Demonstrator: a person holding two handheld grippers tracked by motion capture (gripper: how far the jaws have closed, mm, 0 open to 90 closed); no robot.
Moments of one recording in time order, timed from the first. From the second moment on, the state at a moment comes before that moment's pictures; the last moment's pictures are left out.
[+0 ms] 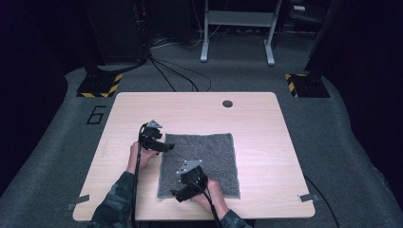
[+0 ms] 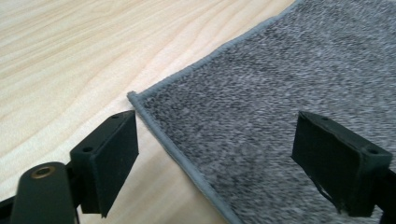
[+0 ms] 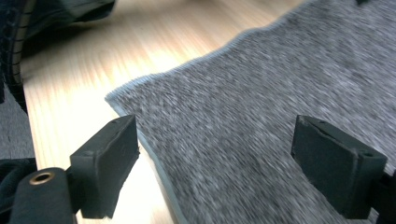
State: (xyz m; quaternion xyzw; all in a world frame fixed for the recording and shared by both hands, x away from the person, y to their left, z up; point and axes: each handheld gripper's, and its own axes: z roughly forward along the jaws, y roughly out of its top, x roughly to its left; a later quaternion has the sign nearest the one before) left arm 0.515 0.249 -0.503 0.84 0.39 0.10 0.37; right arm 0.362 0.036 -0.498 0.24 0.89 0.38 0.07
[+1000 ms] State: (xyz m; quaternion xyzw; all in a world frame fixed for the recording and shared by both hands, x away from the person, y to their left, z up) left arm 0.535 0.238 -0.507 0.85 0.41 0.13 0.31; right arm 0.353 0.096 -0.513 0.20 0.92 0.34 0.07
